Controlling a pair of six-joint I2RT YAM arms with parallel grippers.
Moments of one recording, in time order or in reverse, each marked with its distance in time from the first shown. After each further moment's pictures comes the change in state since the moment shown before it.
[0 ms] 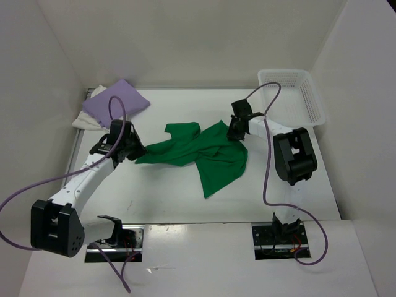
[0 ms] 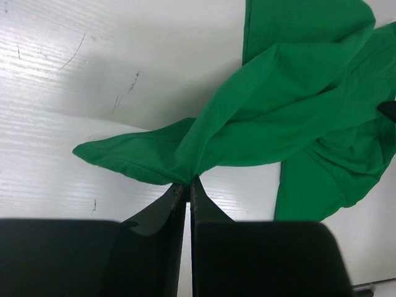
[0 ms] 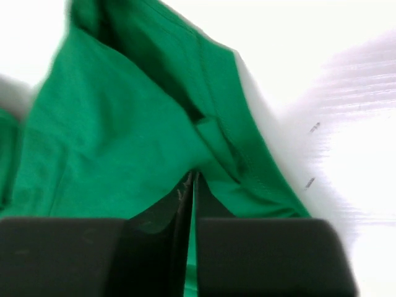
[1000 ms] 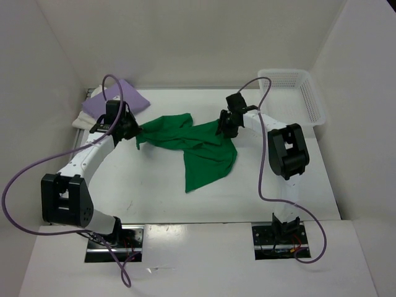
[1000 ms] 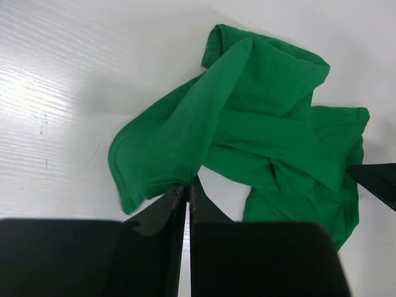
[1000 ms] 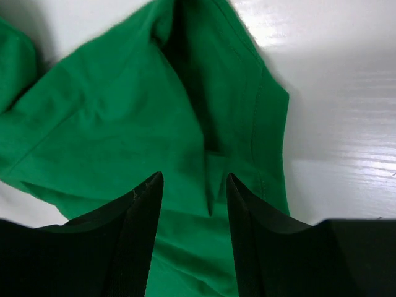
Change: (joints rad) left arm 0.102 0.253 0.254 0.091 -0.023 0.054; right arm 0.024 0.105 0.209 -0.093 -0.135 -0.045
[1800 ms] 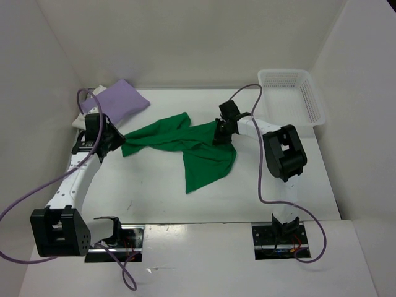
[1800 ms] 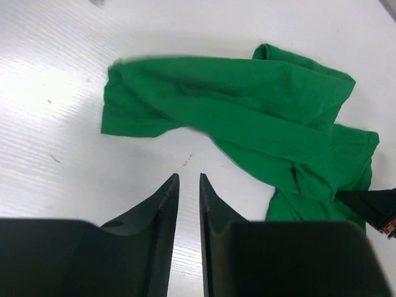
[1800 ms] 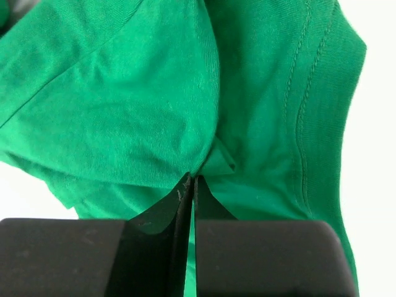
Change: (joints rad) left arm 0.147 -0.246 -0.188 -0.026 -0.002 -0.001; right arm 0.068 -0.005 -0.100 0.071 -0.049 0.009
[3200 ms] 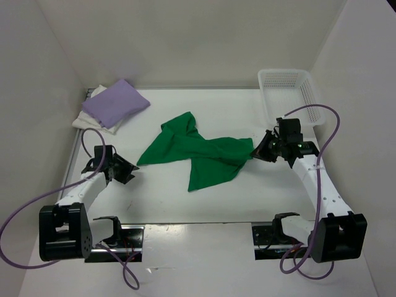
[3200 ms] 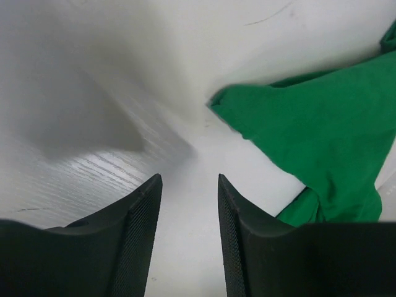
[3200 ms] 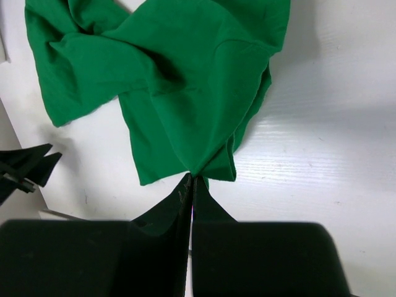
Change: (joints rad) left arm 0.056 -0.048 -0.402 0.090 0.175 -0.334; right arm -0.323 -0.931 -0.508 -0.265 -0.131 0.025
